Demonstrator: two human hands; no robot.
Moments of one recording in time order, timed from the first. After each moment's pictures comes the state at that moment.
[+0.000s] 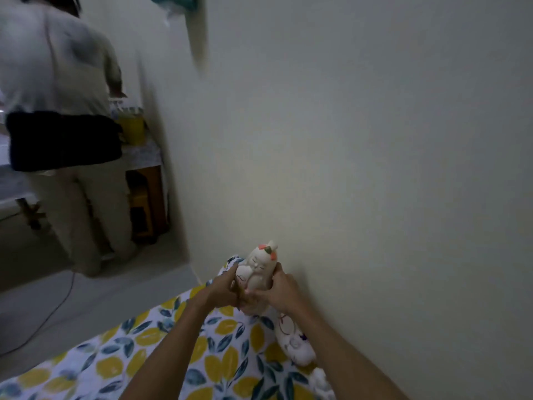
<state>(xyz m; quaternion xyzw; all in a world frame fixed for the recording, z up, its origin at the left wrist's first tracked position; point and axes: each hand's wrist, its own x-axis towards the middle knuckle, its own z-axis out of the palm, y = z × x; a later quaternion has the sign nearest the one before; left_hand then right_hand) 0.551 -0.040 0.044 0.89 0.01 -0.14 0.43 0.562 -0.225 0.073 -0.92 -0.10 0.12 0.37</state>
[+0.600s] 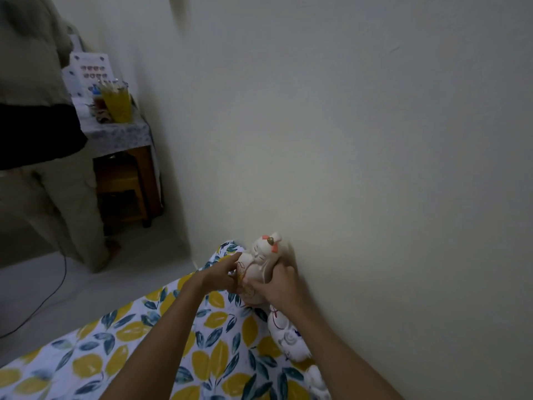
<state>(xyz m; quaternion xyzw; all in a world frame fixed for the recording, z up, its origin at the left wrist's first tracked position) 0.588 -0.059 0.031 0.83 0.00 -0.24 0.51 0.574 -0.235 0.053 -0.95 -0.04 0.08 0.31</state>
